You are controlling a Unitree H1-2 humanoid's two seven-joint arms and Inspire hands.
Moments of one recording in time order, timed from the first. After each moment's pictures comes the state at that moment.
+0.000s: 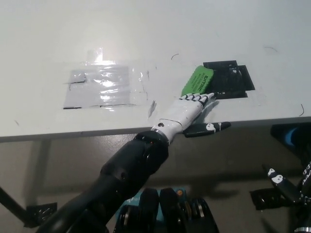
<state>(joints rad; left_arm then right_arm) -0.90 -0.02 -0.64 1.09 0.66 -0.24 0.27 0.01 0.07 -0.17 -0.14 -0.08 0.07 -0.22</state>
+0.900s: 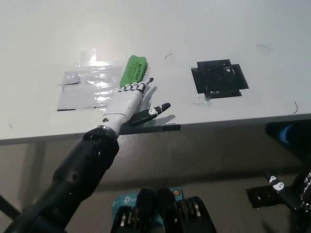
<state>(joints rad) -0.79 0.17 -0.45 0.98 0.67 -0.17 0.29 0.04 0.07 -0.17 -0.14 -0.08 0.08 -0.22</state>
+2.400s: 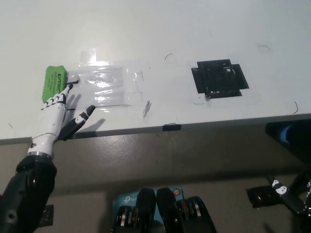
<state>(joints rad) -0.51 0.35 -0.19 0.64 0.60 -0.14 0.31 0.06 0.07 -0.18 -0.14 -0.08 0.08 -0.22</state>
